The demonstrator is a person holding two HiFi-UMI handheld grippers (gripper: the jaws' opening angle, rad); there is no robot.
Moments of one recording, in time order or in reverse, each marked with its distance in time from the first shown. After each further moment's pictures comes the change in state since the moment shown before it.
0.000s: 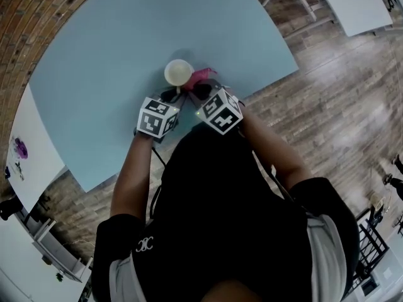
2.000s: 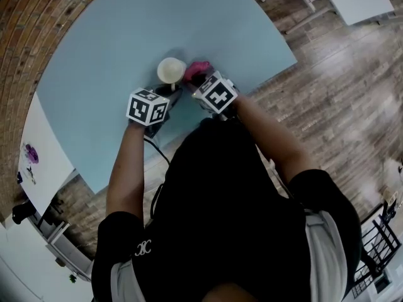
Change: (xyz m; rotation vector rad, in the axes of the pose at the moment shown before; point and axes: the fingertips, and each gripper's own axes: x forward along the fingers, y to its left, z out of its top) left arm 0.000 0.012 -0.001 -0.039 0.135 -0.107; right arm 0.022 -0.027 -0.006 0.167 0.028 0.077
